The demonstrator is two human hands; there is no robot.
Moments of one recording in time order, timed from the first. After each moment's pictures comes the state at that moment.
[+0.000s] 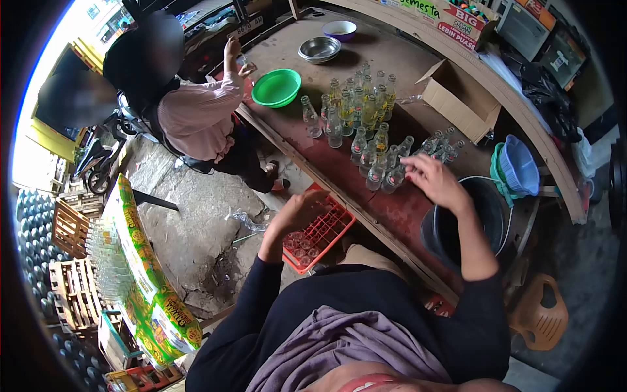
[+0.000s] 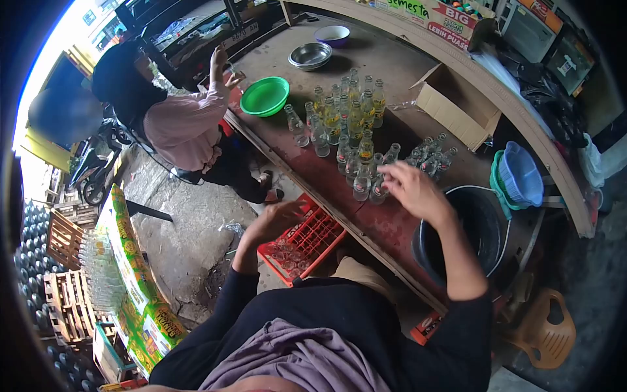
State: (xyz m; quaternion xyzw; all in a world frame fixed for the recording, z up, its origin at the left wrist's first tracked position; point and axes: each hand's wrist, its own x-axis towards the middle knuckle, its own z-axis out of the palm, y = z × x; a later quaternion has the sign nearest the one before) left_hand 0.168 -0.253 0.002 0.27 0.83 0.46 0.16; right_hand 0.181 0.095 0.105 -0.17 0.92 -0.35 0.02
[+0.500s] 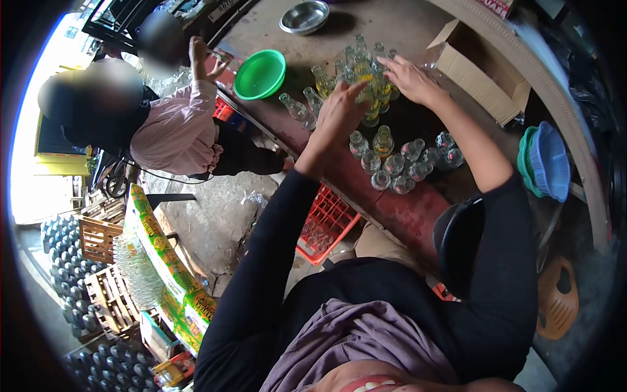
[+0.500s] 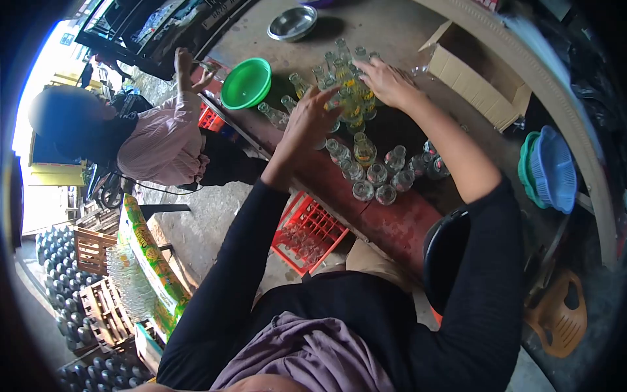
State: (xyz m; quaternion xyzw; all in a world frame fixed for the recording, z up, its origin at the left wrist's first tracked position) left_hand -0.057 -0.083 0.020 0.27 0.90 0.34 -0.07; right_hand -0.095 0.138 0.010 -0.18 0.96 -0.22 -0.06
